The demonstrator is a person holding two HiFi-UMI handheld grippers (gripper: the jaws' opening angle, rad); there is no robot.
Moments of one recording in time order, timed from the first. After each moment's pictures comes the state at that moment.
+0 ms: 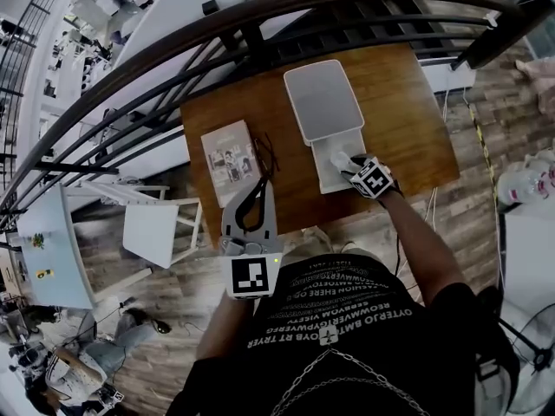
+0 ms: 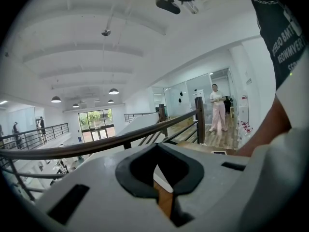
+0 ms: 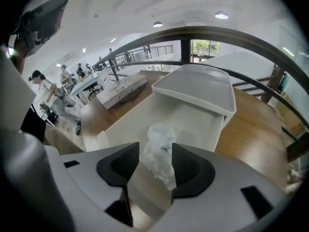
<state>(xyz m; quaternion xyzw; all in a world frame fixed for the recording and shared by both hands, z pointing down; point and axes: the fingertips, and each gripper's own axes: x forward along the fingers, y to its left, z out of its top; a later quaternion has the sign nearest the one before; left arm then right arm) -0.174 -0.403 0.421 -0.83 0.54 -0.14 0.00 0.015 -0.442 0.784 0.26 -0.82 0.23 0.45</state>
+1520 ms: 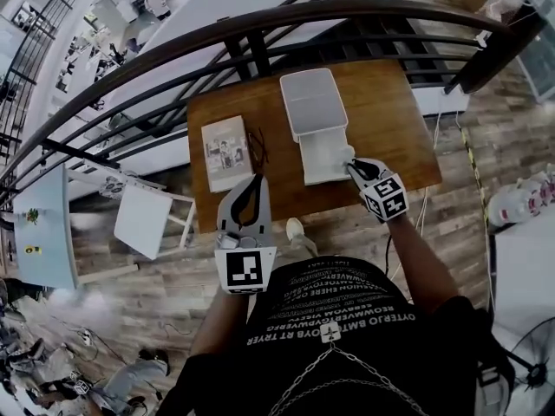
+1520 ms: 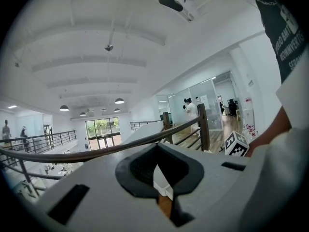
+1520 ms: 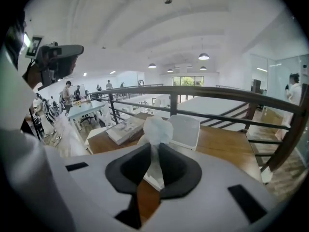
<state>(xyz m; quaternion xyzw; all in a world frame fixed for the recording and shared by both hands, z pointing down) -0.139 -0.305 0.378 -0.81 0.58 -0.10 0.03 0.059 -0.380 0.615 0.37 -0.88 0.14 0.26</state>
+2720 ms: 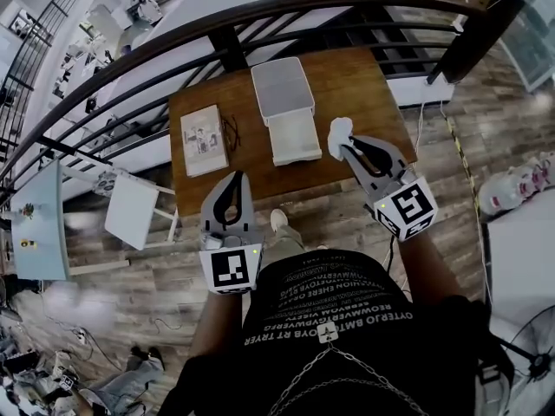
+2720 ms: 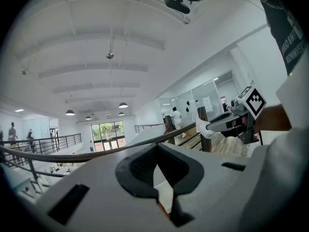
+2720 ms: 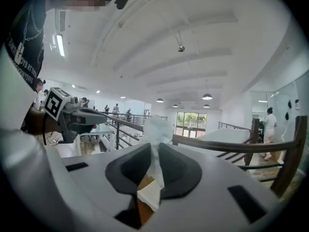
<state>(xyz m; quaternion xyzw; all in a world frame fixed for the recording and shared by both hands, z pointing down) -0.057 -0.211 0.357 -0.79 0.60 -0.09 0.05 0.122 -0.264 0.379 0.36 -0.93 -0.01 0.09</state>
